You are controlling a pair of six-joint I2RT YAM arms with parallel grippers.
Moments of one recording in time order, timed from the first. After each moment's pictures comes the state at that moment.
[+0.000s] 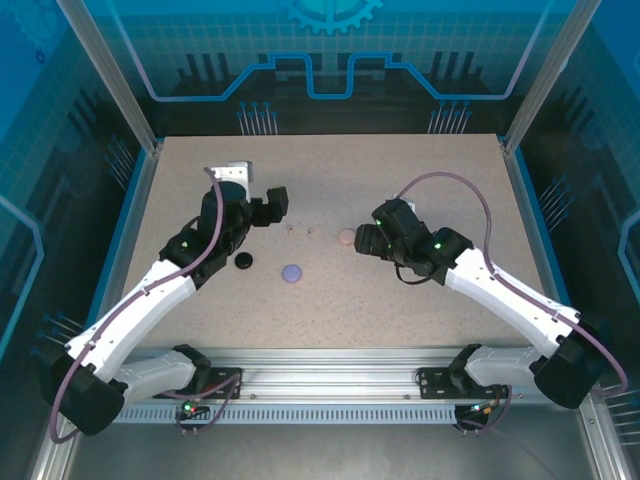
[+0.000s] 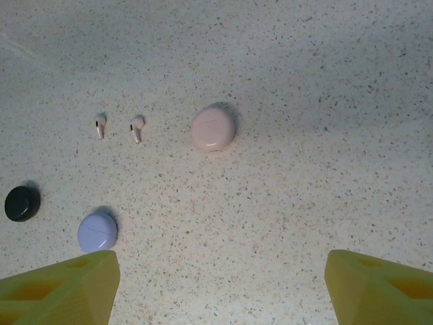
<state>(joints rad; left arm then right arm) -0.49 1.11 1.02 -0.32 -0.34 -0.38 0.71 1.24 1.09 -0.74 0.25 0.78</state>
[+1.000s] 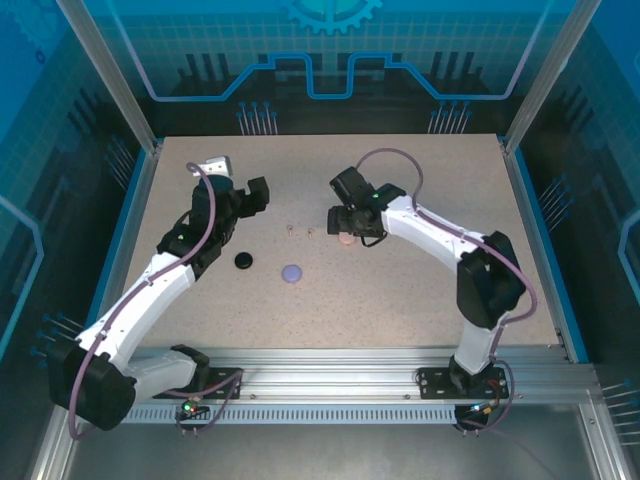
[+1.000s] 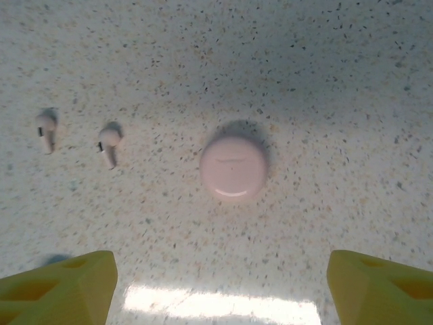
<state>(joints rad) -0.34 1.15 0.97 -0.26 -0.32 -0.43 0.64 1.83 1.50 -0.81 0.16 0.64</state>
